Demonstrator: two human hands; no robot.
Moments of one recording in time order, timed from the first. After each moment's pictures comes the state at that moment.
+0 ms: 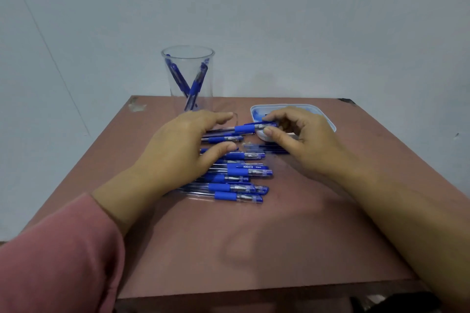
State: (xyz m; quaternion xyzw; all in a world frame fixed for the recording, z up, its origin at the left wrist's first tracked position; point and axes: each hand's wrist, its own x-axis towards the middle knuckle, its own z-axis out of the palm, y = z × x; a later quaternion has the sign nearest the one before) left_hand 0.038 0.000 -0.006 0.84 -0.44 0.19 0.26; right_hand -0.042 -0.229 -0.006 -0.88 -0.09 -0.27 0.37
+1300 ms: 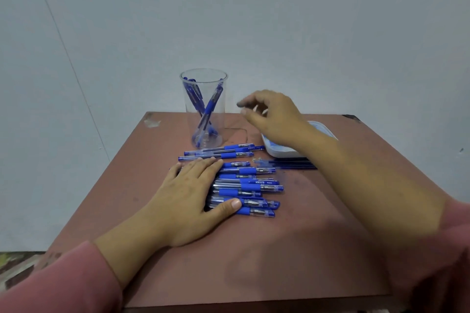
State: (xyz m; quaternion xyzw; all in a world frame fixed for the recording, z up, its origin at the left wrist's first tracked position) left_hand 0.014 0.032 -0.034 0.91 -0.40 0.06 0.11; right_hand 0.030 -0.197 0.039 -0.91 -0.07 -0.25 0.31
